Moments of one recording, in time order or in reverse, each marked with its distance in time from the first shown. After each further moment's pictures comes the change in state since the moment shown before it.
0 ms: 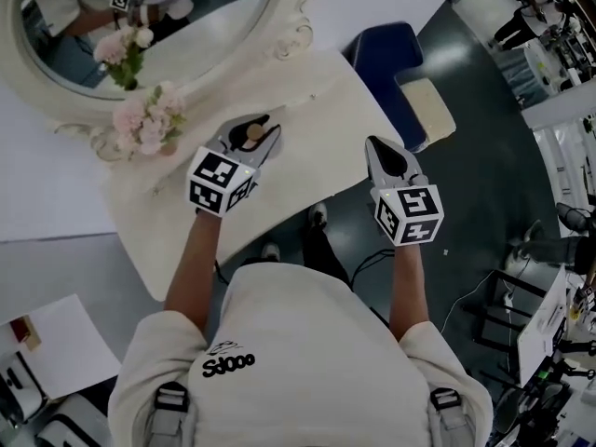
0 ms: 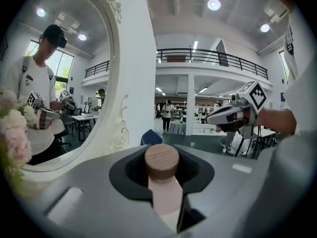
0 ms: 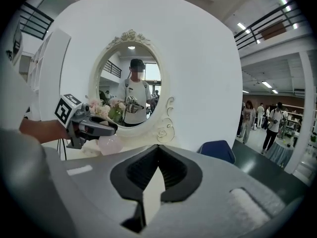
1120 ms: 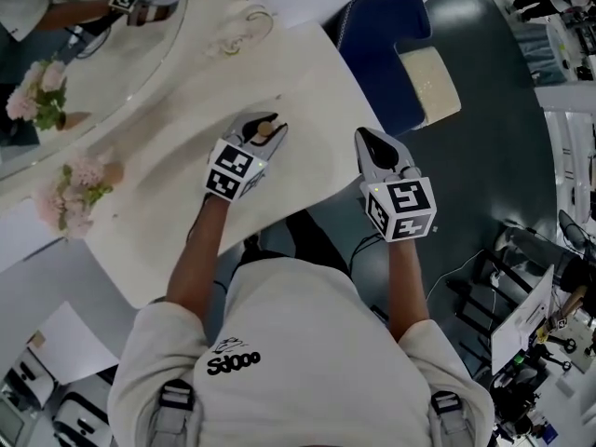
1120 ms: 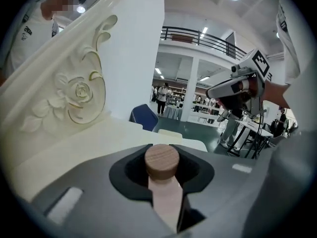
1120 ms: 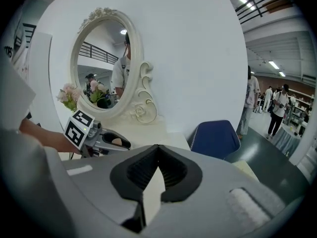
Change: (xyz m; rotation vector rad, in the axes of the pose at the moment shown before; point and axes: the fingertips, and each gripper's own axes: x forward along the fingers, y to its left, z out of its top) left arm 0.207 0.009 -0.108 -0.093 0.195 -0.105; right arm 0.107 -0.119 -0.061 0.055 0.200 0.064
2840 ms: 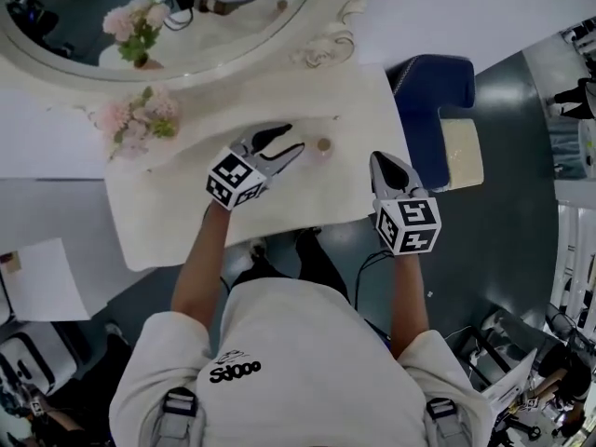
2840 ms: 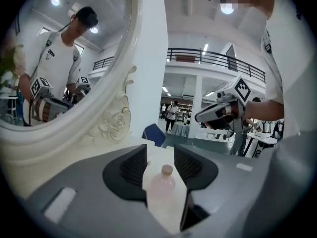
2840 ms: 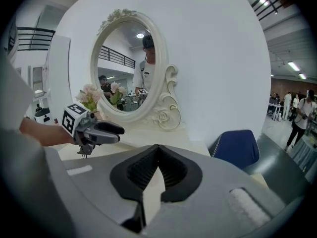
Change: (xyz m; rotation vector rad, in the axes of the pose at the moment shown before) left arm -0.112 0.006 0.017 -0.024 -0.216 0.103; right arm 0.009 0.057 0.014 -0.088 -0.026 0.181
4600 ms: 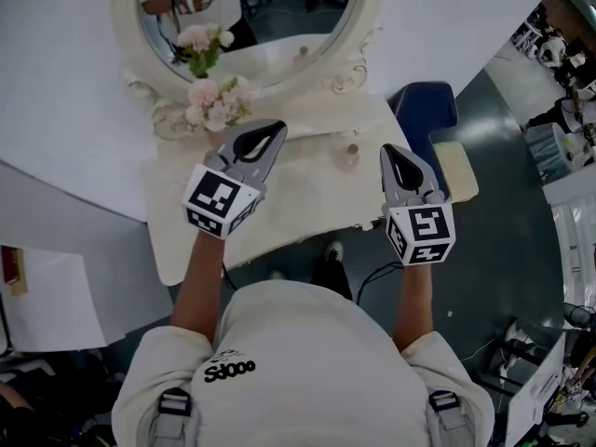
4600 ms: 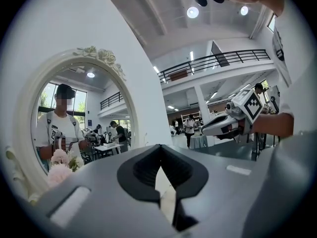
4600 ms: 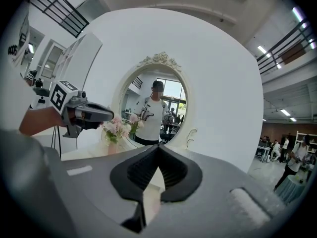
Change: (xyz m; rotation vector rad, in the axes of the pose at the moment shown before) left arm -0.234 -0.055 0.154 0.286 -0.237 0.226; right arm -0.120 0.167 0.109 -0.256 -0.349 -0.143
